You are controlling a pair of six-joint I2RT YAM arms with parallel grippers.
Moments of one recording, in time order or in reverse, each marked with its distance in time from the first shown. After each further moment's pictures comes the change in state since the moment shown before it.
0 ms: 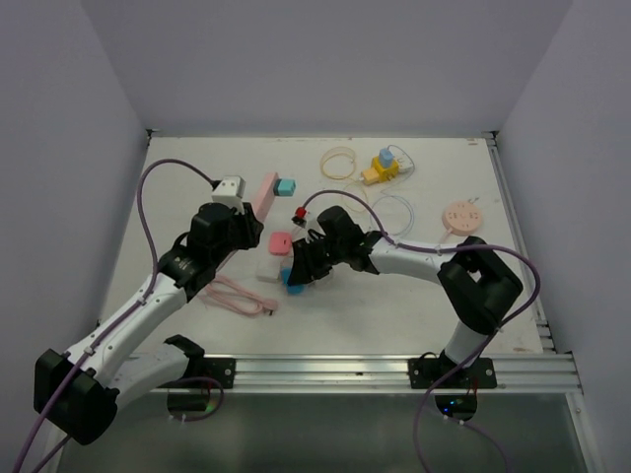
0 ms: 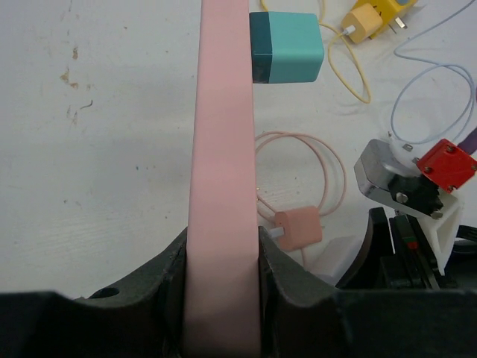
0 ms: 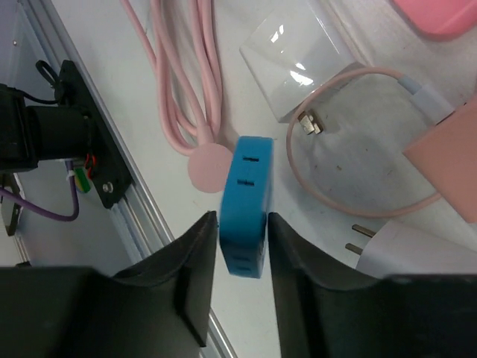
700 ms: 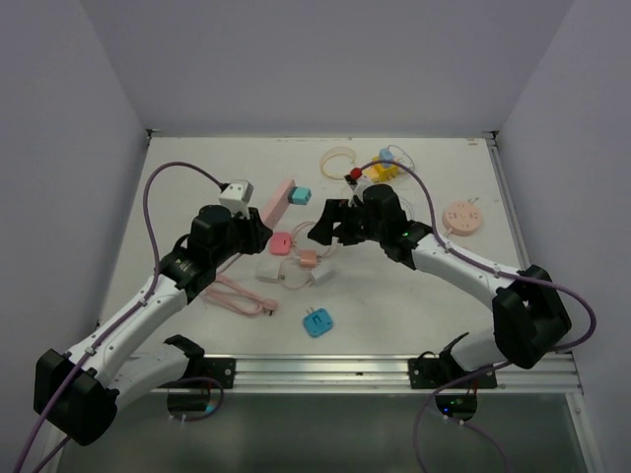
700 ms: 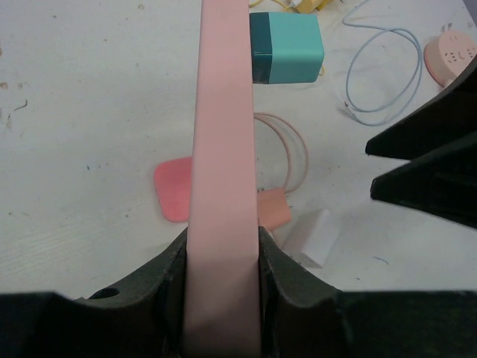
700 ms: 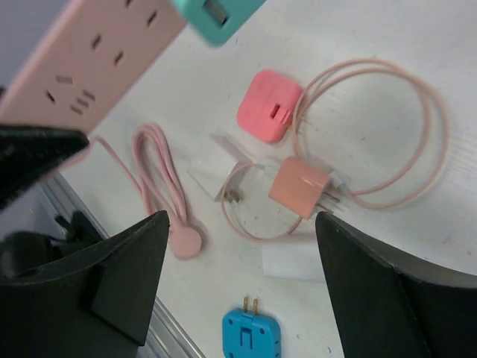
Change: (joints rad) left arm 0.001 -0.011 -0.027 0.028 0.143 0.014; right arm -0.146 -0.249 -0.049 -0.003 0.254 0.106
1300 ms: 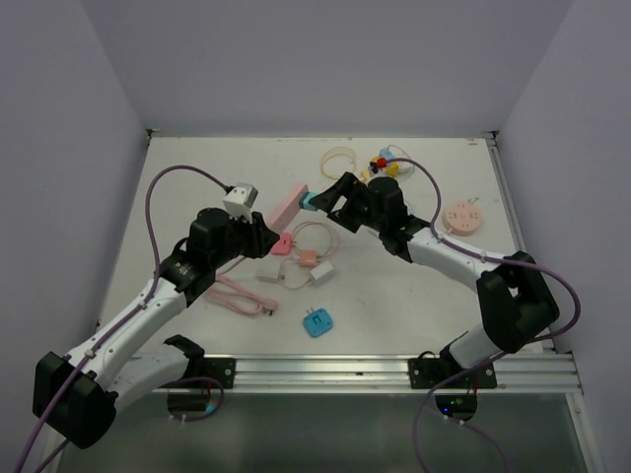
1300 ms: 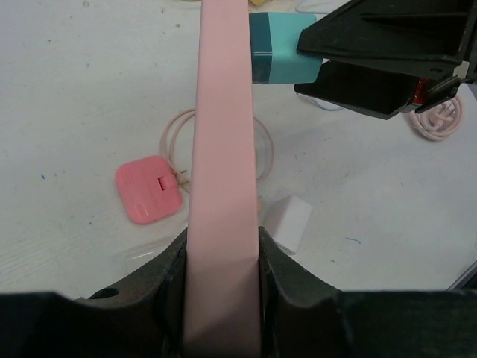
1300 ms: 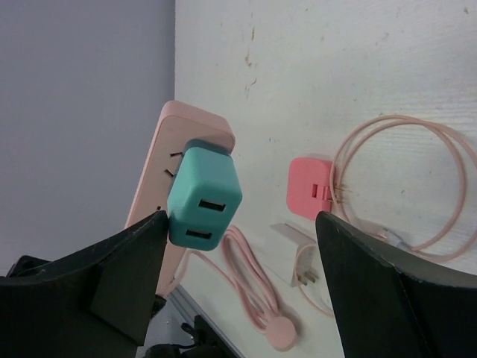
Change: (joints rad) left arm 0.000 -0.018 -0.024 0.044 0.138 0.012; right arm -0.098 0.042 -0.022 0.243 0.113 0.485
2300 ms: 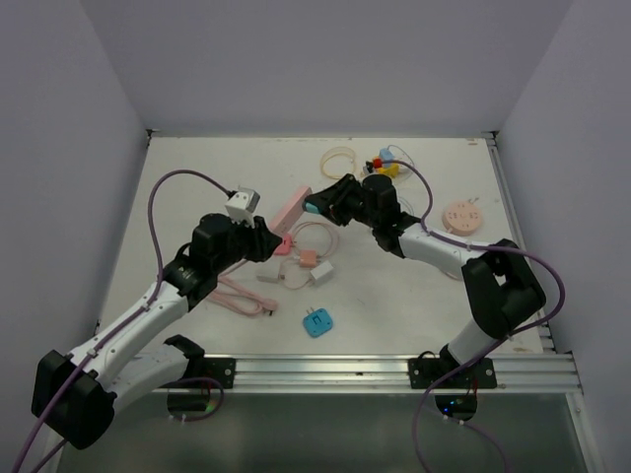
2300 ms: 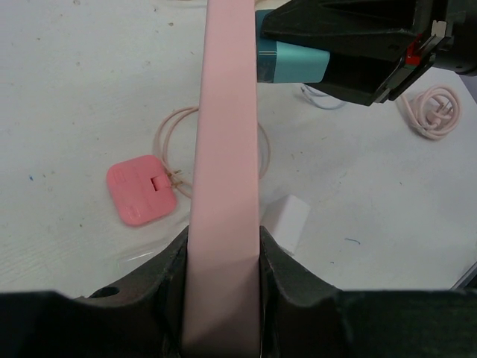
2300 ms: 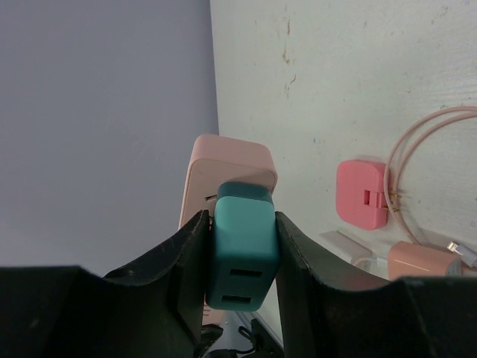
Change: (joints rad) left arm -0.008 -0.008 -0.063 0.076 -0.014 -0.005; right arm 0.003 0.115 0.037 0.129 -0.056 0.216
